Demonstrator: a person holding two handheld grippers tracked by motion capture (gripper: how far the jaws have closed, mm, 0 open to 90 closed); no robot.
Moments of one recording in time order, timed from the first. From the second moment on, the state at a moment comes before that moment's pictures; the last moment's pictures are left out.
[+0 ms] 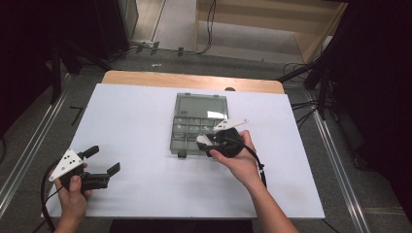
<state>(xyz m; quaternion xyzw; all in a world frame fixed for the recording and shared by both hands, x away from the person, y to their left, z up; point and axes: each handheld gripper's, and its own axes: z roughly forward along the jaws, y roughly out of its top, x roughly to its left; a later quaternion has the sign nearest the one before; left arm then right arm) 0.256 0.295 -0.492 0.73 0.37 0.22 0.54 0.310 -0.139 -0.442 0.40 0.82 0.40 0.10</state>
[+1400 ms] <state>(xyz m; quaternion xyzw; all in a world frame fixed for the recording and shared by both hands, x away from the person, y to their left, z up) 0.256 0.295 -0.492 0.73 0.37 0.22 0.54 0.330 -0.144 -0.470 0.45 0.81 0.36 0.11</state>
